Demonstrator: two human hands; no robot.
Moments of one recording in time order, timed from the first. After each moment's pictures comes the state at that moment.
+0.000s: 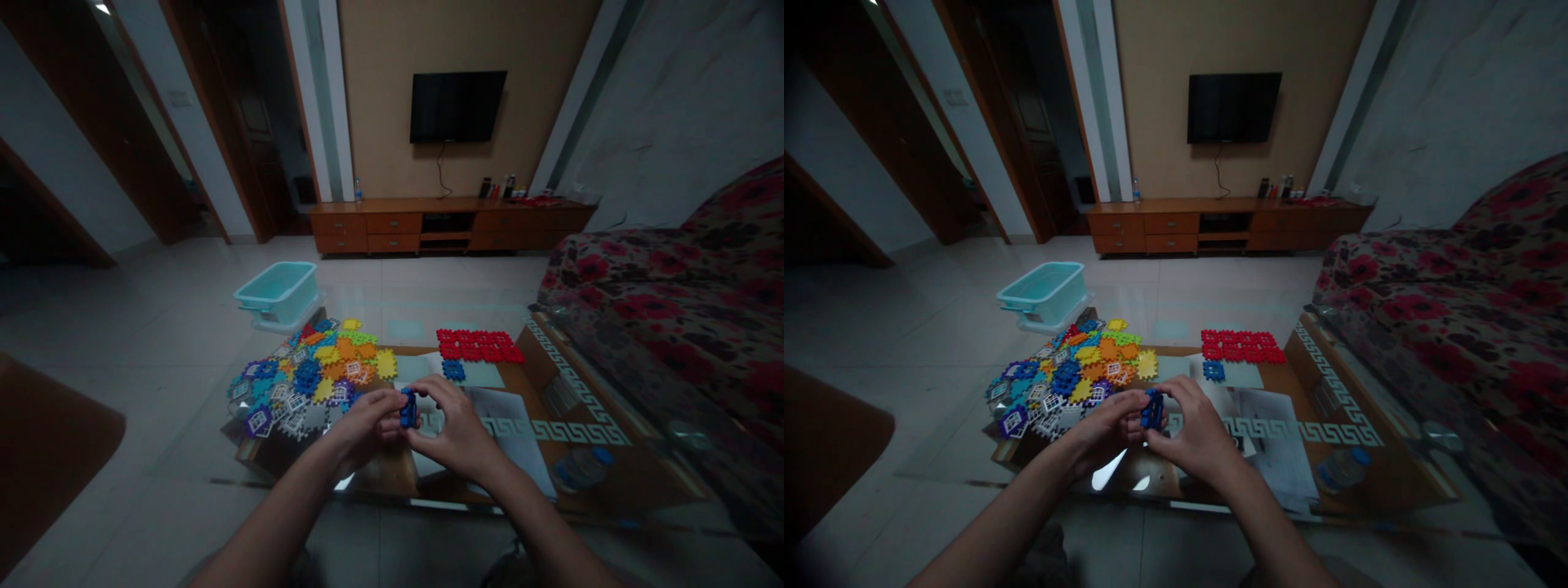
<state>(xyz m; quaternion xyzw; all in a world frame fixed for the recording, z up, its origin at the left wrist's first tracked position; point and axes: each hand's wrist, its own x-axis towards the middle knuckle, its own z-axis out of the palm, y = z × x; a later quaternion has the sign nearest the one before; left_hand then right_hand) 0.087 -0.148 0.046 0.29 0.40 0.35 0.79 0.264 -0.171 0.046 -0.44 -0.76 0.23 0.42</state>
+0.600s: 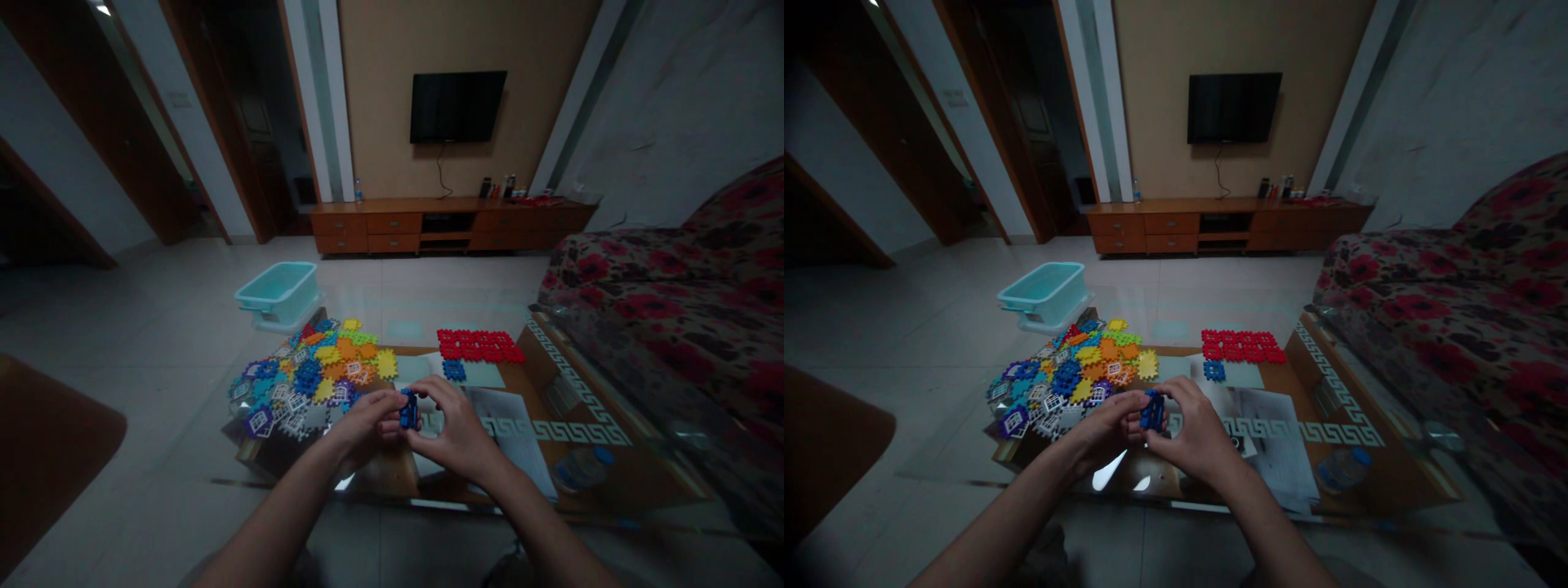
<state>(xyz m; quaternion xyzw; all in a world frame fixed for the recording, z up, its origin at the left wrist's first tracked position) 0.087 -0.150 0.049 0.30 0.41 0.34 0.79 0.262 -0.171 0.045 -0.44 -0.76 0.23 0.42</state>
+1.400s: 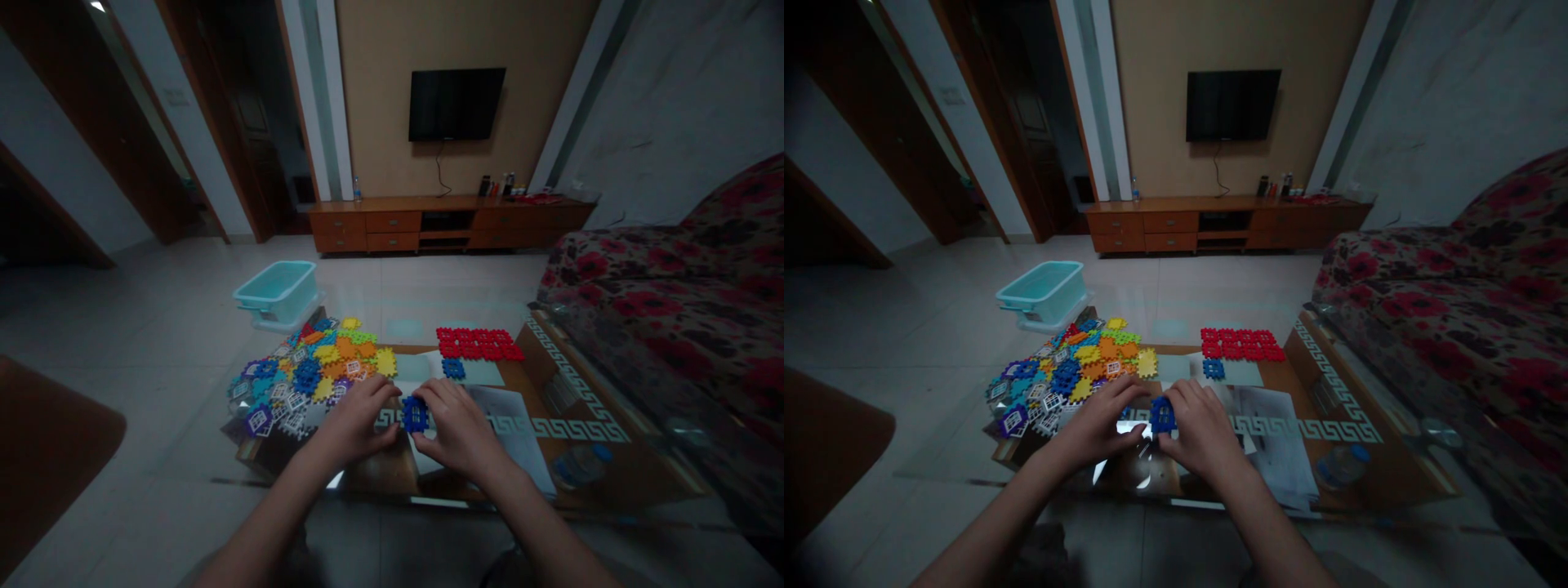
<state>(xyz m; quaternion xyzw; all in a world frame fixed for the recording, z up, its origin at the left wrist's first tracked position) 0.055 -0.142 0.049 0.87 0.36 0.23 0.22 0.271 -0.173 0.038 -0.51 -0.82 0.08 0.23</state>
